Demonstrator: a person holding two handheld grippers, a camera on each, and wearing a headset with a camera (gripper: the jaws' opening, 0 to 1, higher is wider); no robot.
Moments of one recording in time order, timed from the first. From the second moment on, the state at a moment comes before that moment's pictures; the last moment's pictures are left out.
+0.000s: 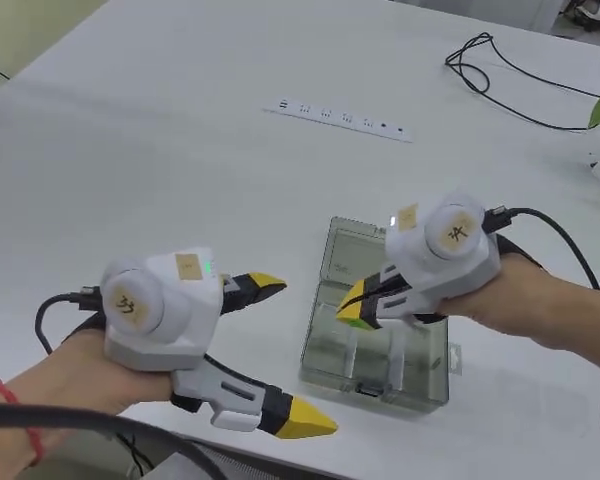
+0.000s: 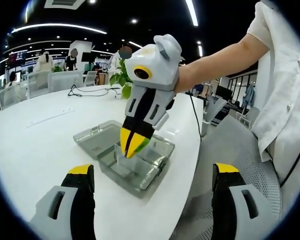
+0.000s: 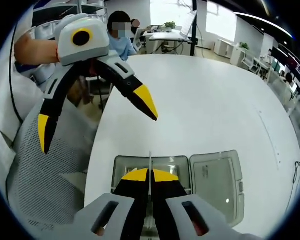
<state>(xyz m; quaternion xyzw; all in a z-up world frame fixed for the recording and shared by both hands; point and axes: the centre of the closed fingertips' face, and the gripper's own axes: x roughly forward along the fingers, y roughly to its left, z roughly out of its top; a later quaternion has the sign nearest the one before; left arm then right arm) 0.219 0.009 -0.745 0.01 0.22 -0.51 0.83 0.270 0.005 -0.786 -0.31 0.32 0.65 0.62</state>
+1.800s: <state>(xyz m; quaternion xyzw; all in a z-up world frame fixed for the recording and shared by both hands) 0.214 0.012 -0.746 0.02 0.23 -0.51 0.83 0.280 0.003 -0.780 -0.26 0.34 0.62 0.66</state>
